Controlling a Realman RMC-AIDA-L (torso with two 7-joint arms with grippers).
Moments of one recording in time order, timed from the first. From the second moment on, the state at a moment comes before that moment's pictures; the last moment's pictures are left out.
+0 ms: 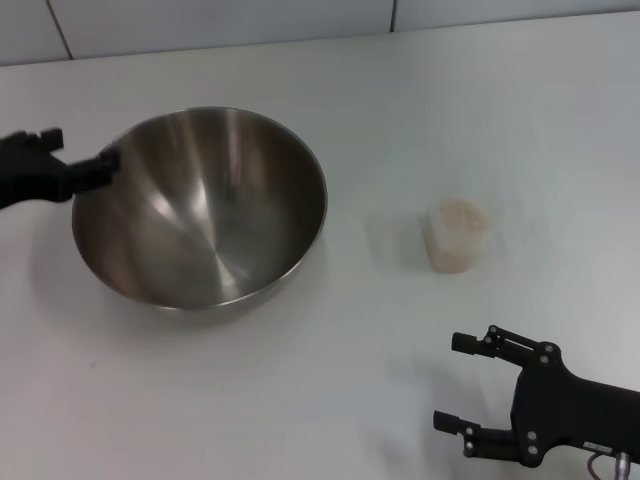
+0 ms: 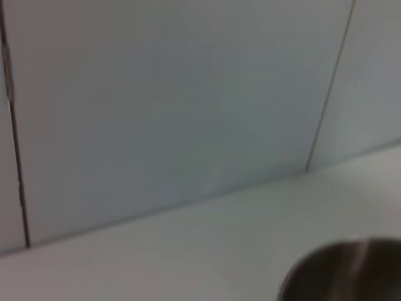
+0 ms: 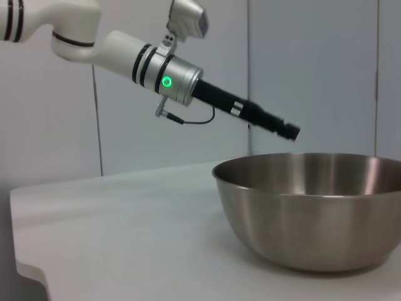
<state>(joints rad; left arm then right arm) -0.21 -2.02 1.35 1.21 1.85 0.87 -1.98 0.21 2.07 -0.47 -0.26 -2.08 -1.70 0.51</state>
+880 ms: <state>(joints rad) -0.35 -2.06 1.25 1.17 2.16 1.09 -2.12 0.21 2.07 -0.47 -0.27 -2.09 -1.70 0.51</state>
